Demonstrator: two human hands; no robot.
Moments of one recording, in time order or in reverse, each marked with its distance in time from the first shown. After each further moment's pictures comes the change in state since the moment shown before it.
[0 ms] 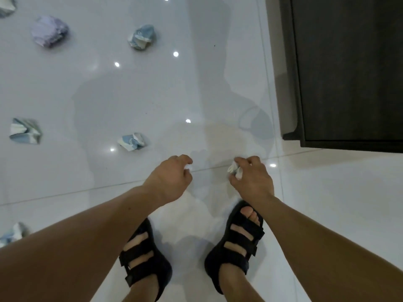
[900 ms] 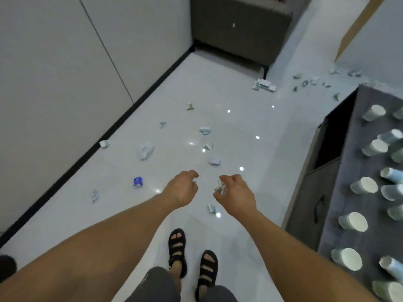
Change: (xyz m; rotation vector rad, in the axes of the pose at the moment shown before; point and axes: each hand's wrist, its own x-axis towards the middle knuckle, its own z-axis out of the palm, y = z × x) left_hand -0.534 0.117 -0.348 -0.395 0.639 -0.344; right_hand -0.404 -0.380 -0.407 -0.261 0.066 -0.804
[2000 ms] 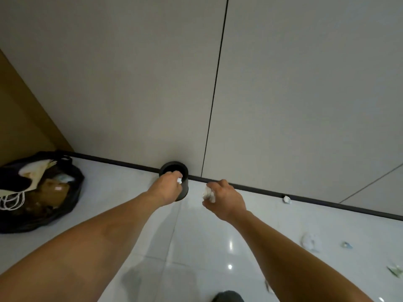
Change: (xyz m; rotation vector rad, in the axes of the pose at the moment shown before) left_hand -0.571 -0.520 -0.141 -0.404 0.818 -0.925; right_hand -0.307 -0.630 0.282 -0.391 -0.415 -1.308
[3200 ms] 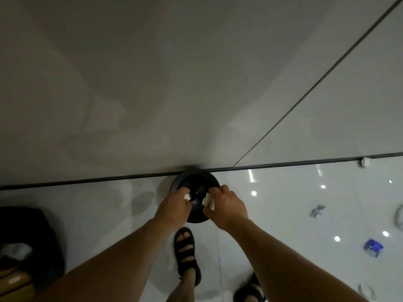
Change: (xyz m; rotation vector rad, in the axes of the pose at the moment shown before) left_hand 0.557 -0.244 0.136 -0.004 -0.439 -0.082; right_hand 0.543 0.063 0.305 0.185 -0.309 0.433
